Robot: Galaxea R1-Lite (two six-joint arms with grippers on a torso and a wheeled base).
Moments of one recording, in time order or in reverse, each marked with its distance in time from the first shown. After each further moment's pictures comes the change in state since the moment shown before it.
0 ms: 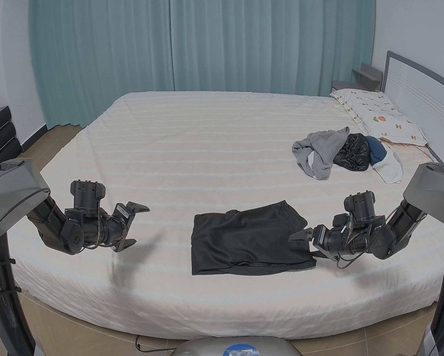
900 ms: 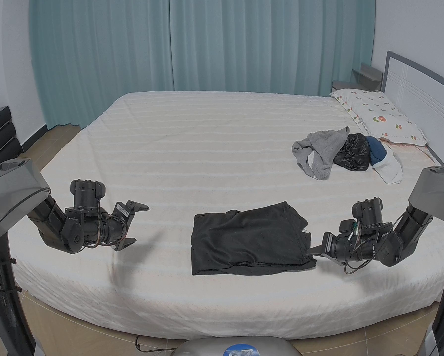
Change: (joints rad) left arm 0.003 0.007 -0.012 0.000 0.001 -0.006; right arm -0.028 -0.025 0.111 -0.073 -0.008 -0.081
